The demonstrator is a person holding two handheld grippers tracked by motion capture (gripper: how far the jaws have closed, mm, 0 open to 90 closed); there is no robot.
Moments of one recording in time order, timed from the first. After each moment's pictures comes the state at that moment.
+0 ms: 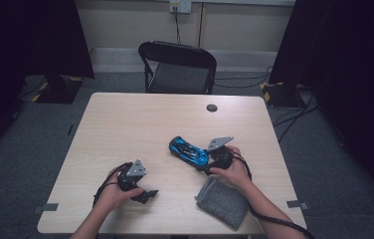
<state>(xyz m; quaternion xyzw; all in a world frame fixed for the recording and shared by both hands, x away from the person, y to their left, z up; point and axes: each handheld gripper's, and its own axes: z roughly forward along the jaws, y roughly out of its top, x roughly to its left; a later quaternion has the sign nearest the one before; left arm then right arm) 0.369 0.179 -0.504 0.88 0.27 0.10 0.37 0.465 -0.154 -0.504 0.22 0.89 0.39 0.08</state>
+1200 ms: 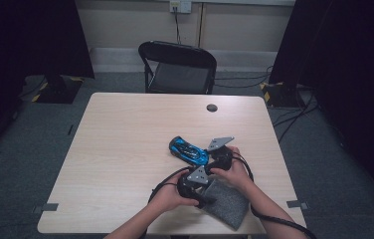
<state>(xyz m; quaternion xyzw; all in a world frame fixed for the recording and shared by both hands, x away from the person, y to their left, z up) 0.364 0.008 -0.490 0.90 0.13 -0.01 0.43 0.465 -0.155 -0.505 0.22 0.89 0.40 0.08</state>
